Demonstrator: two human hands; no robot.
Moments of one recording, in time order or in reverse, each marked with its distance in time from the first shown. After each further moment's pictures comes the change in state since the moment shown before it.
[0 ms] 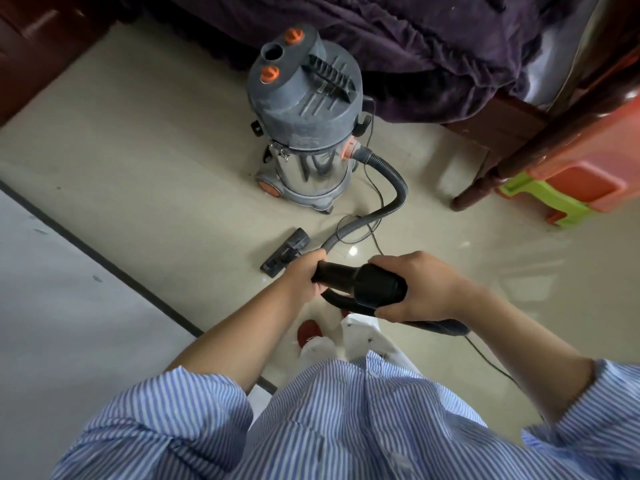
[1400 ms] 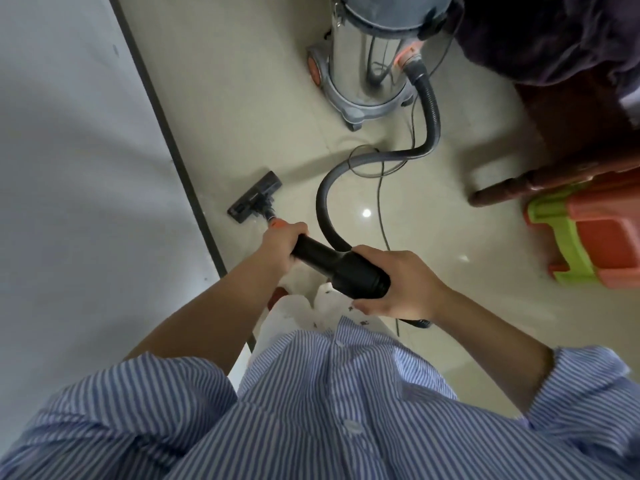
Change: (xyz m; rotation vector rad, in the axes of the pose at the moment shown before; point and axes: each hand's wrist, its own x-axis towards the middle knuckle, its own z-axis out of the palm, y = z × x) left_hand -0.042 -0.225 0.116 -0.387 0.363 0.014; right_hand -0.146 0.155 0.046 -0.023 -0.355 -0.371
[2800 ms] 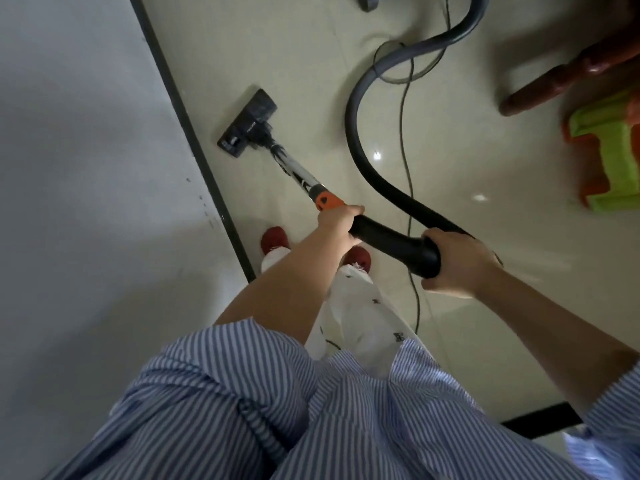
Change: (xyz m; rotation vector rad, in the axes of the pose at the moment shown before) left_hand 0.014 -0.227 0.062 -0.259 -0.035 -0.307; right_hand -0.129 0.121 0.150 -0.275 -0.239 0.460
